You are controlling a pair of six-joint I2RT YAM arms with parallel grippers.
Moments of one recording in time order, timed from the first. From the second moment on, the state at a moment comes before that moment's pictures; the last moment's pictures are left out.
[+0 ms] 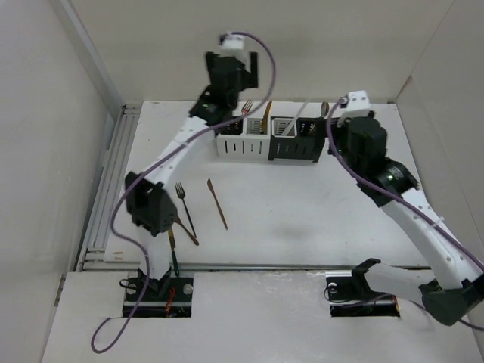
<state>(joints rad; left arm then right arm) -0.60 2.01 2.02 -0.07 -0.41 -0.08 0.46 1.06 1.28 -0.44 0.43 0.04</state>
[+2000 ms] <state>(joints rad) 0.03 0.66 0.92 -0.41 -0.46 -0.34 1.02 2.14 1.66 -0.61 0.24 0.30</state>
